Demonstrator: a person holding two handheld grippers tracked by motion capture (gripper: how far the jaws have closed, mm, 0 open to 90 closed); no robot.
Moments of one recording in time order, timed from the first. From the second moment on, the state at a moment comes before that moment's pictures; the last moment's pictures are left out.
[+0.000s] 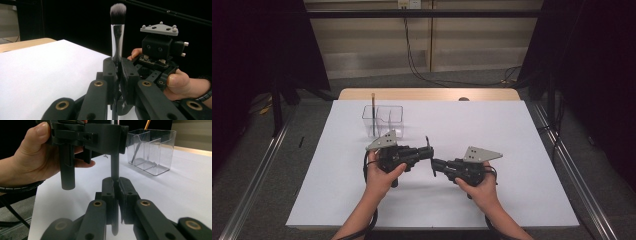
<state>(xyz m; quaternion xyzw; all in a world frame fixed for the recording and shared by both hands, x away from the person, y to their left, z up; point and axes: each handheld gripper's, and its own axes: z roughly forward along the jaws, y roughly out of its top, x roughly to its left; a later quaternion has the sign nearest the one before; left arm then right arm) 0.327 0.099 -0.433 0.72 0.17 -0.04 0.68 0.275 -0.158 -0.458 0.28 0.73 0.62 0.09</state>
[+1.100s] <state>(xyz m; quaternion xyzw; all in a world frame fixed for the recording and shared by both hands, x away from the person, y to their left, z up) 0.331 0.114 -0.429 0.70 0.19 -0.02 0.69 0.277 -0.182 -0.449 0.27 0.76 0.58 0.10</state>
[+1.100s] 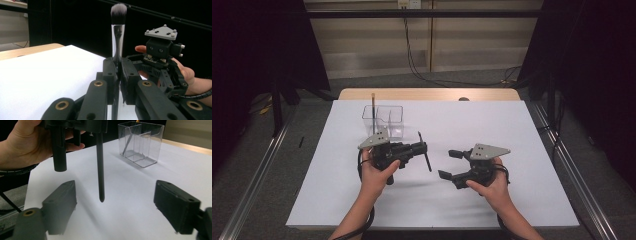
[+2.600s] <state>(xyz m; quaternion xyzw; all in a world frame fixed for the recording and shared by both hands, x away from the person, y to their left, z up) 0.331 0.120 -0.426 0.71 0.19 -0.01 0.68 0.260 -0.252 -0.446 0.27 0.77 0.56 0.13</state>
